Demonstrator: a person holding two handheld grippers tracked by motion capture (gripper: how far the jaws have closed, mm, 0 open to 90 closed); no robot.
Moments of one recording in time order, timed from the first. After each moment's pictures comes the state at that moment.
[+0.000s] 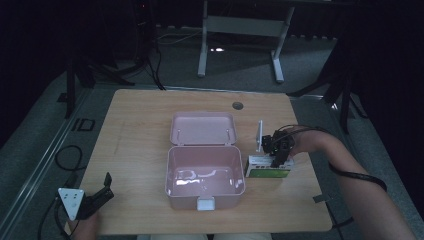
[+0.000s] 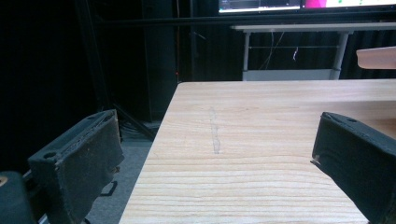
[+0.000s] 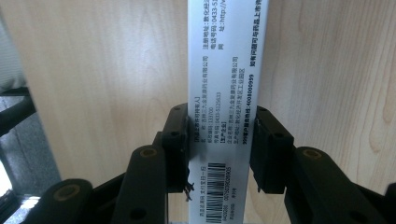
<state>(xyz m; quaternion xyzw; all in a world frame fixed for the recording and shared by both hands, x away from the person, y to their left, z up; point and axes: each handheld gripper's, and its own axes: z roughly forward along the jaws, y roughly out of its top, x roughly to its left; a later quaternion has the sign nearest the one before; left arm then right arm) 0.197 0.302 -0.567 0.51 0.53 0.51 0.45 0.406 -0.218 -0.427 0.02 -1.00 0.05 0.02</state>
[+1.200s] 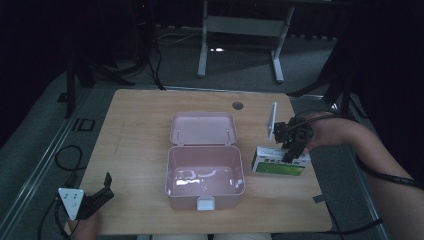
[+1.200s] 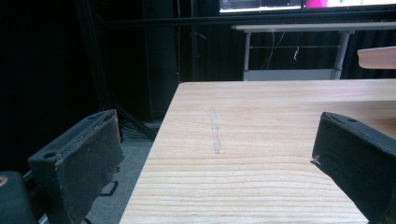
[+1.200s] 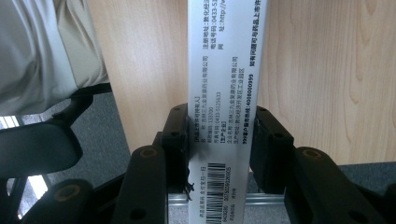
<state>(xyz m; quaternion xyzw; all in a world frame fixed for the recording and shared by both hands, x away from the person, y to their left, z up) 0.198 0.301 -0.566 0.50 0.54 0.51 0.45 0.370 -0.217 -0.327 -0.03 -1.00 0.04 0.01</state>
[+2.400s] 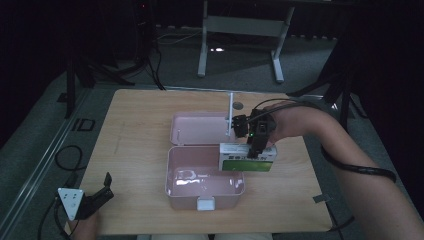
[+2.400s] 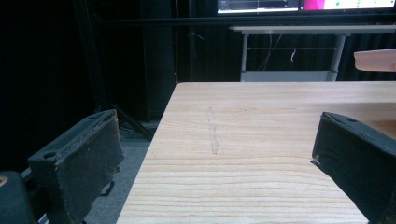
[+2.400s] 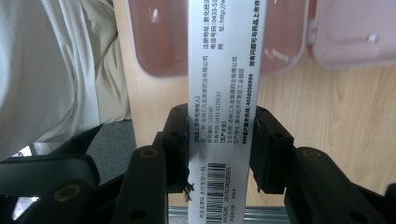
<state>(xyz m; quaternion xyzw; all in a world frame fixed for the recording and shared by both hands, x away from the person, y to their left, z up) 0.198 0.302 -0.567 0.50 0.54 0.50 0.46 0.353 -0.115 -0.294 0.01 -1.00 0.03 0.01</state>
